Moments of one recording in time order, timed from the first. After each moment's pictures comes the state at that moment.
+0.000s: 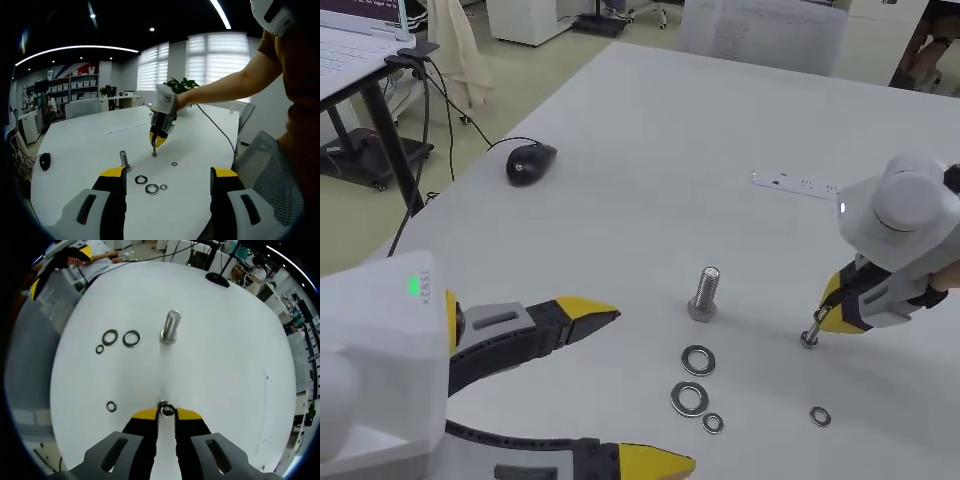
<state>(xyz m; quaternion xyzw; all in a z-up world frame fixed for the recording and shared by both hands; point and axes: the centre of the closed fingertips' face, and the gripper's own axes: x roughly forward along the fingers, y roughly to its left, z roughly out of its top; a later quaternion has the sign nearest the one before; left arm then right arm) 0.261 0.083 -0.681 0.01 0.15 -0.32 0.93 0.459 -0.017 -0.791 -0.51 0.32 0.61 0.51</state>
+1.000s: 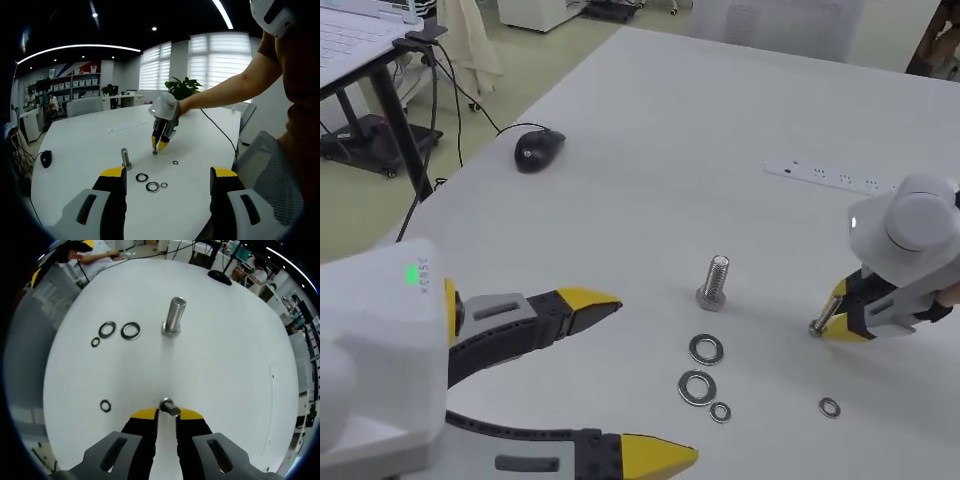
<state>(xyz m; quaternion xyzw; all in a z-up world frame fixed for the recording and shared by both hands) 0.258 0.082 -0.680 0.01 0.15 -0.31 0.94 0.455 -0.017 -0.805 -0.51 0.31 0.62 0.52</state>
